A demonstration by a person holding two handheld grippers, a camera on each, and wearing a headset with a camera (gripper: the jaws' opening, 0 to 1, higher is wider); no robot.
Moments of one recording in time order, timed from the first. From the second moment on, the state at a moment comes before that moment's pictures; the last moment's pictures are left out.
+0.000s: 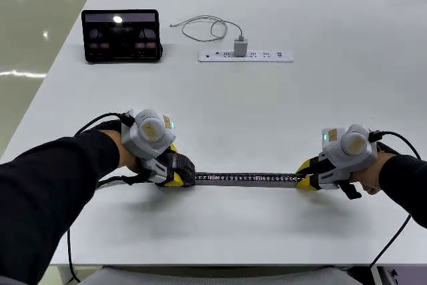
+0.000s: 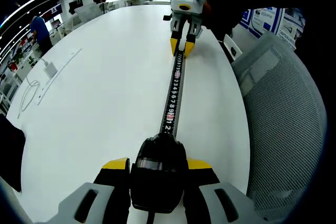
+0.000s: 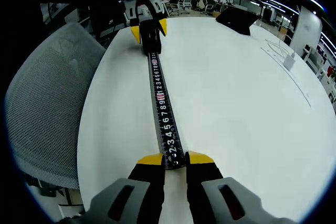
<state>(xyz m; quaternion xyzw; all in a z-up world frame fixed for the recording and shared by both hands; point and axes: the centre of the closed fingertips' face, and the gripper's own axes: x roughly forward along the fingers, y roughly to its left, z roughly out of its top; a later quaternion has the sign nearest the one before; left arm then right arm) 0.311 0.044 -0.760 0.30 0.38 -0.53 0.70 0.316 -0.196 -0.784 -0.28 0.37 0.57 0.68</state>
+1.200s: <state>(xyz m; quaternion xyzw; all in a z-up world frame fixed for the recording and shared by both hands) 0.312 0.044 -0.760 0.30 0.38 -0.52 0.71 0.317 -0.199 -0.790 -0.29 0.38 0.57 0.67</state>
